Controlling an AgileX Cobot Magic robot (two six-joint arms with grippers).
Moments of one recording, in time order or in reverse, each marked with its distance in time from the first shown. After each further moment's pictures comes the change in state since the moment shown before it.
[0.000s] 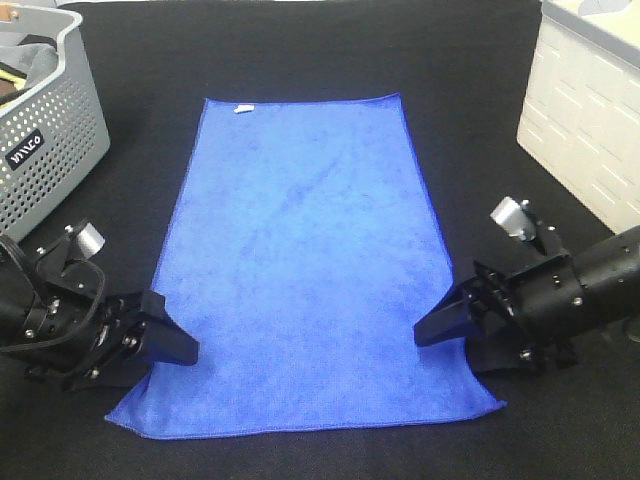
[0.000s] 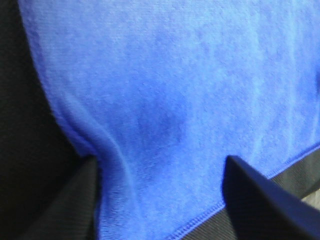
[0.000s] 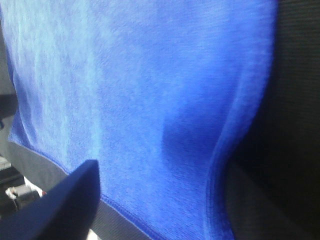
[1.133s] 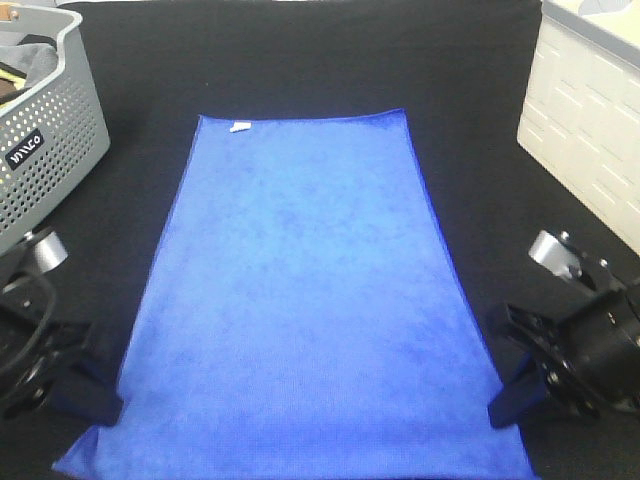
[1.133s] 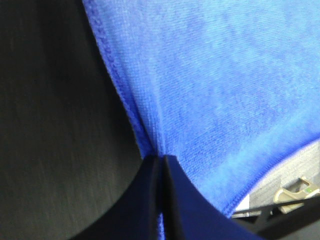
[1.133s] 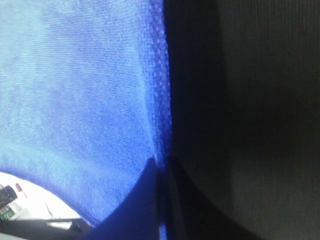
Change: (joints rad) left arm -0.001 -0.298 0.081 0.572 0.082 -0.539; right arm 0.023 -0.298 0.168 -0.355 -0.026 0.481
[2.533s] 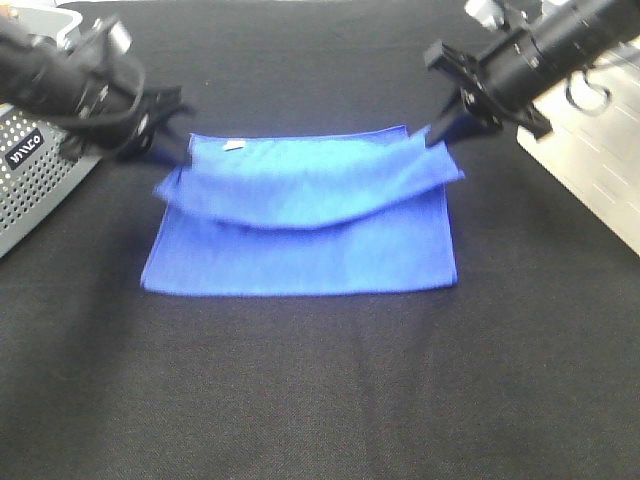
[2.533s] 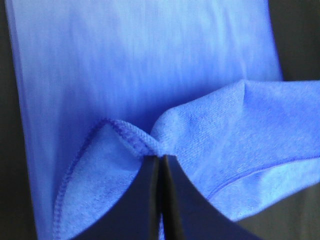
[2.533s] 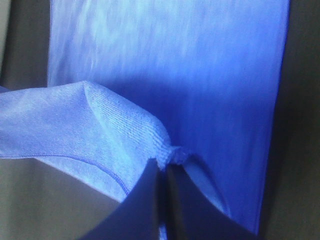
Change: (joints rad) left arm 0.000 0.392 -0.822 0.147 -0.110 -0.194; right arm 0.004 0.455 -1.138 -0.241 0.257 0.250
